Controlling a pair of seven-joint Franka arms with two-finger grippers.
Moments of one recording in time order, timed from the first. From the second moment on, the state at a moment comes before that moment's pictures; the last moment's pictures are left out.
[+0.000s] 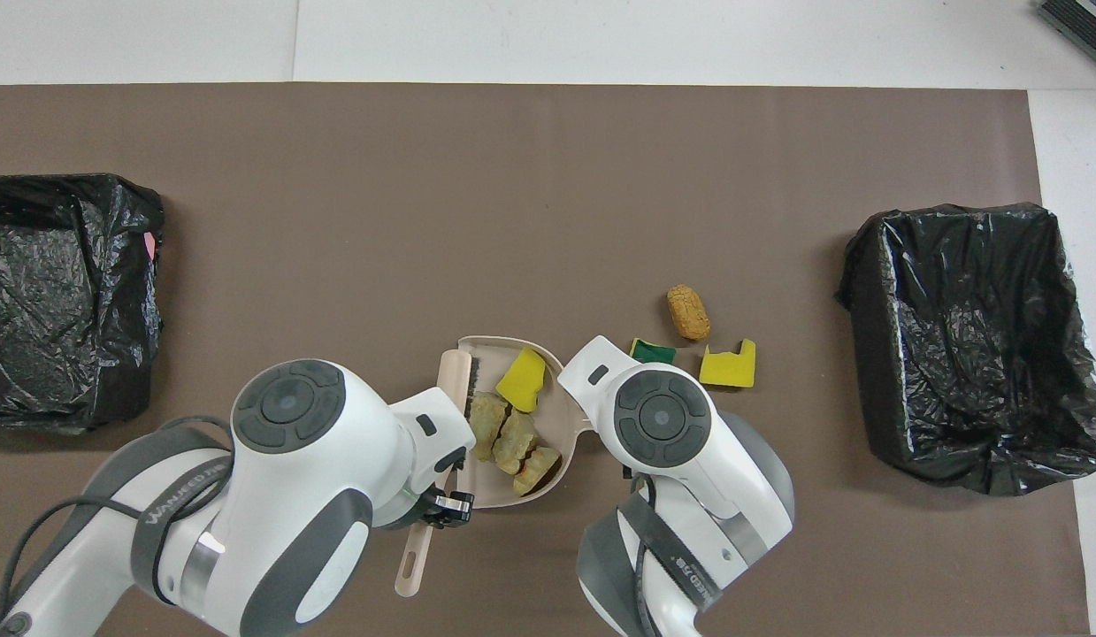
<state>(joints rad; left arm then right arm) -0.46 -0.15 -0.09 -2.18 -0.29 1.77 -0.23 0.45 0.08 0.13 -2.15 -0.09 2.18 -0.92</state>
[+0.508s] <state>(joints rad) -0.36 -0.15 -0.09 -2.12 -0.16 1.77 -0.21 0.42 0.08 0.13 -2.06 -0.09 2.11 -0.92</state>
